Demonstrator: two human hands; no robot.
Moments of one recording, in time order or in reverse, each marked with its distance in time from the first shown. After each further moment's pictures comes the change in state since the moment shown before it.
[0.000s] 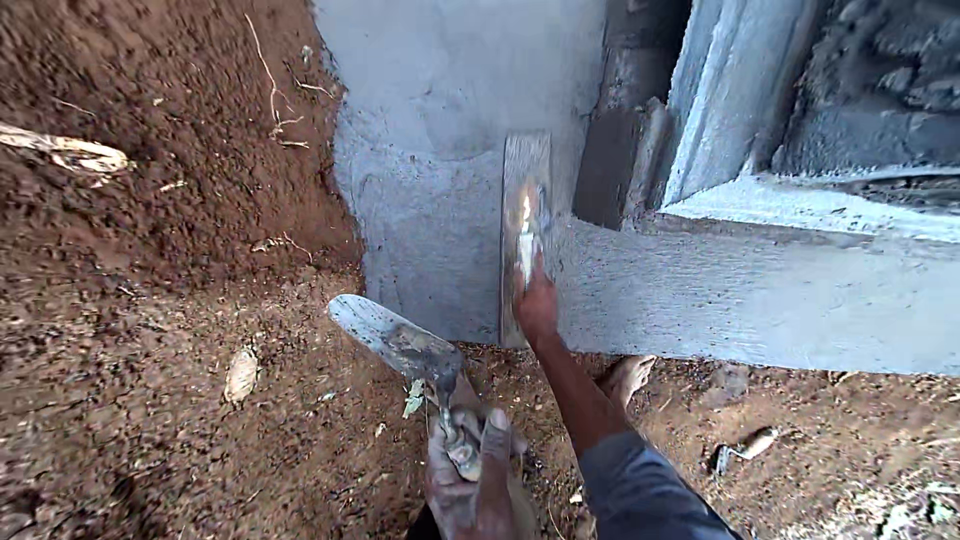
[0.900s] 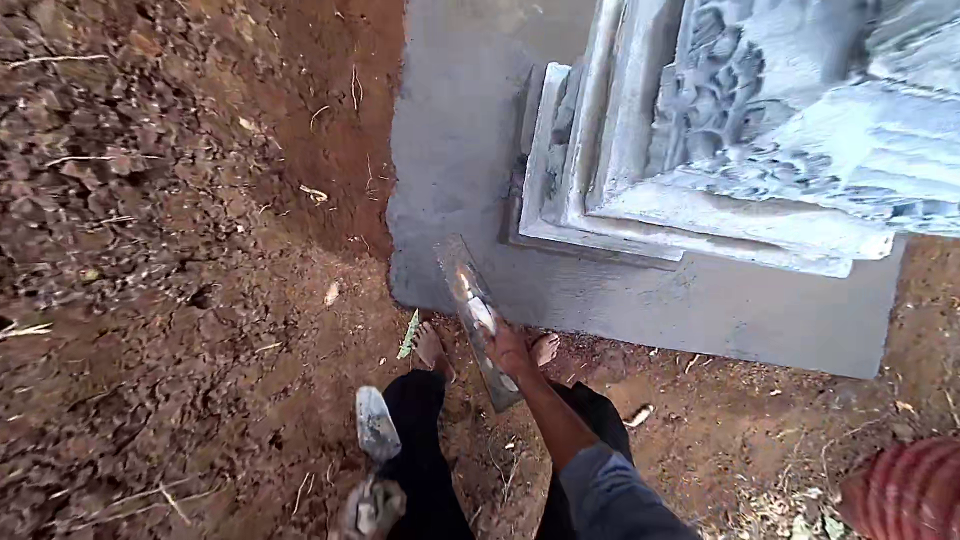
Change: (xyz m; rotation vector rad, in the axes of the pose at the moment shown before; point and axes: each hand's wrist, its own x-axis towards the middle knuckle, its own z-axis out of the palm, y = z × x) left_hand -0.300 0.118 -0.240 0.581 -0.317 -0.072; right_hand -0.302 -0.030 -0.253 -0.118 -0.412 -0.089
